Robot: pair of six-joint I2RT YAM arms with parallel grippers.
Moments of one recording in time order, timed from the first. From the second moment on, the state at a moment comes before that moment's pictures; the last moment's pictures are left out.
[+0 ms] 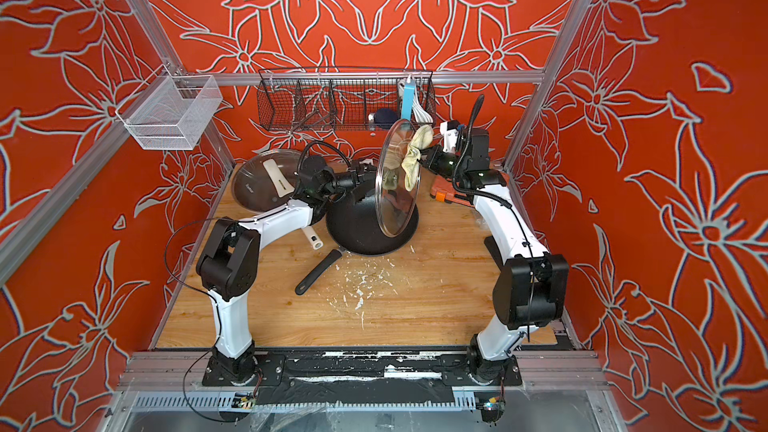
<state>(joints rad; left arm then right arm) -0.42 1.97 1.44 0.80 1.03 -2.09 0.13 1.65 1.50 -0.24 -0.68 0.62</state>
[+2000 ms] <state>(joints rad) -0.41 2.01 1.54 0.71 0.99 -2.01 0.14 1.65 1.52 -0.25 -0.63 0.62</state>
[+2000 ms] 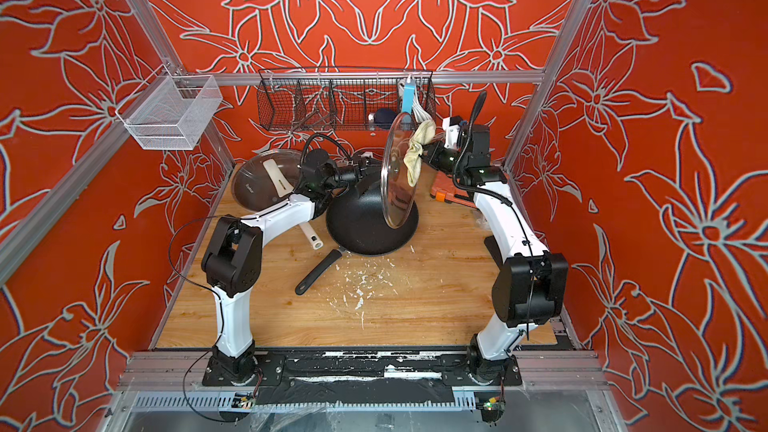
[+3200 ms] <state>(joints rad) -0.41 1.98 1.54 0.58 0.99 -1.88 0.32 1.31 1.19 -0.30 -0.68 0.61</state>
